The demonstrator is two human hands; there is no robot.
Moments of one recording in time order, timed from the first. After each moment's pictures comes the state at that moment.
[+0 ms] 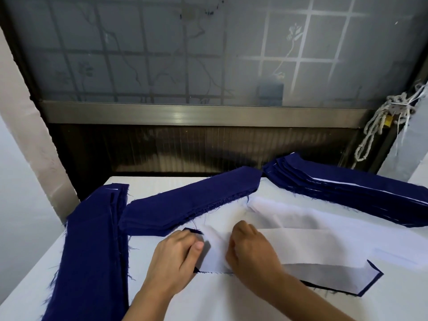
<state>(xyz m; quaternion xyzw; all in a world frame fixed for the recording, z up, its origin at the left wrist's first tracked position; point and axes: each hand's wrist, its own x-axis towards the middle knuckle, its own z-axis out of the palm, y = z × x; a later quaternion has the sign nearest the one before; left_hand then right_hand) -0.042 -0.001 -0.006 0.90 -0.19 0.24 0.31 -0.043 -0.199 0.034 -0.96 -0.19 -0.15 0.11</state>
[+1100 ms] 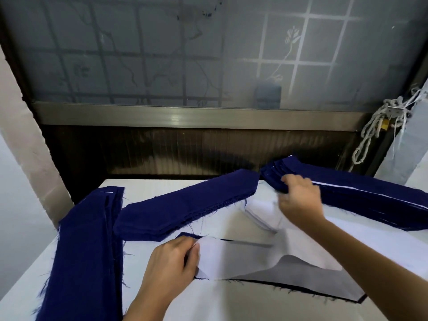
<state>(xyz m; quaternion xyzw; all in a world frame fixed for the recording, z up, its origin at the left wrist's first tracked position) -0.037 -0.005 -0.011 0.92 -0.13 0.24 0.27 0.069 -0.313 0.069 -0.97 0.02 -0.23 0.08</state>
